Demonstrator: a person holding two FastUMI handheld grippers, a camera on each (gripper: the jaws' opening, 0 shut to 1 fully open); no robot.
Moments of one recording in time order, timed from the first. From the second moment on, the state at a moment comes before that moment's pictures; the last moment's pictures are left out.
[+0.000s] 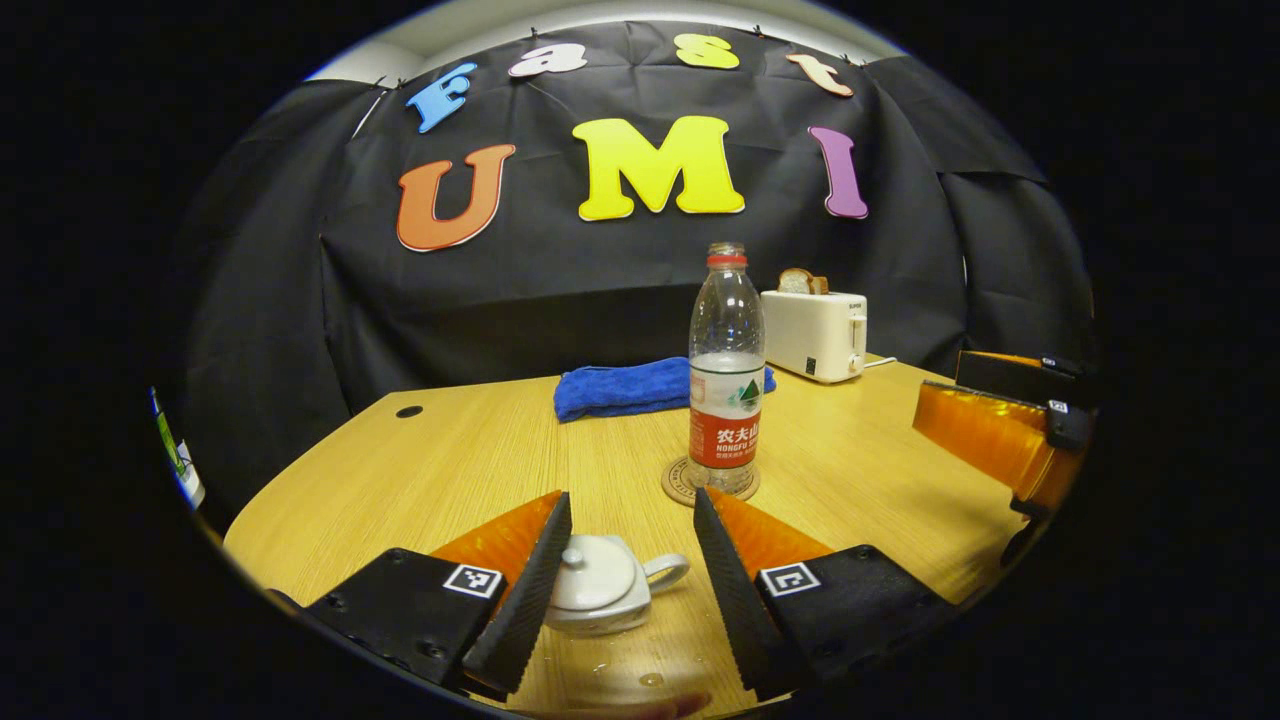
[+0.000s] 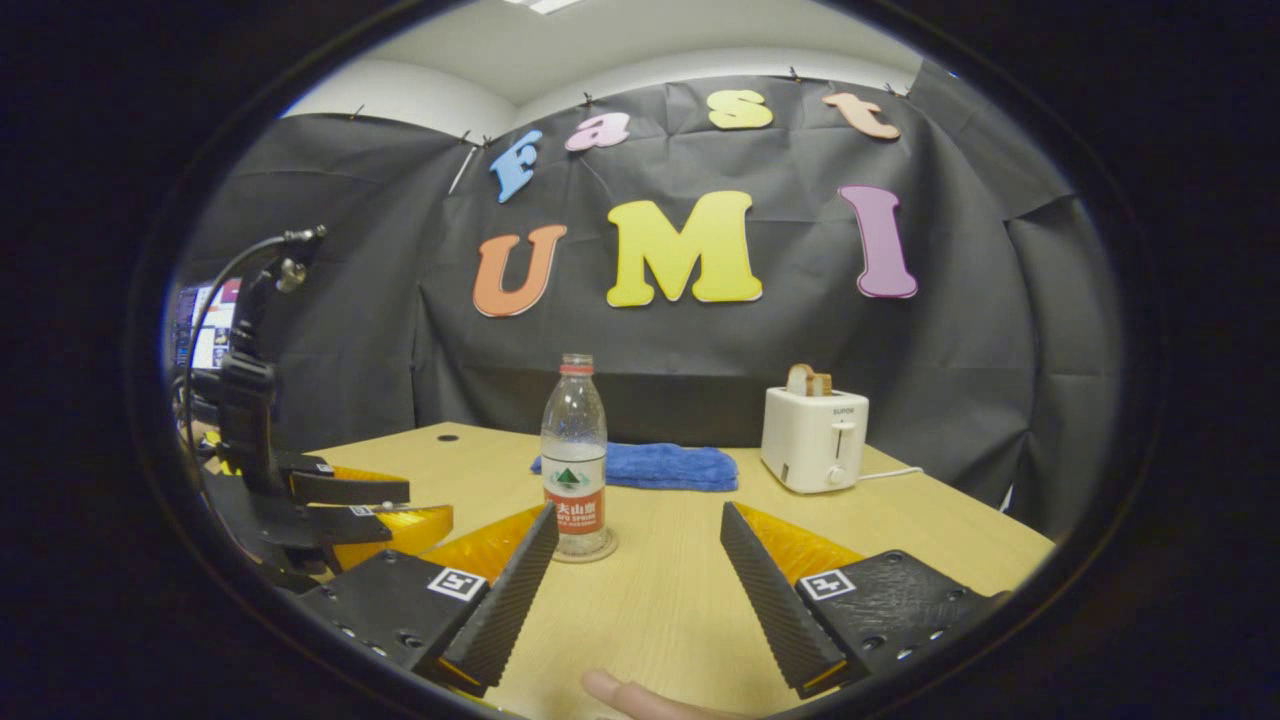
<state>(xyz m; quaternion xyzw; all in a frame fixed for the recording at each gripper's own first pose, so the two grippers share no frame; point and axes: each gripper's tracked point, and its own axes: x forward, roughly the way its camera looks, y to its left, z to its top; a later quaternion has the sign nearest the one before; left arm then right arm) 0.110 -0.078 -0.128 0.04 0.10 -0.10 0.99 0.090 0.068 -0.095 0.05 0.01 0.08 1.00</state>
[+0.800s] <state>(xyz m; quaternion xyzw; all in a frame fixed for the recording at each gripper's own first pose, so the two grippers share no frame) 0.031 -0.045 -0.017 0.02 0.03 -0.06 1.00 0.030 0.021 -0.027 0.08 0.01 0.02 1.00</state>
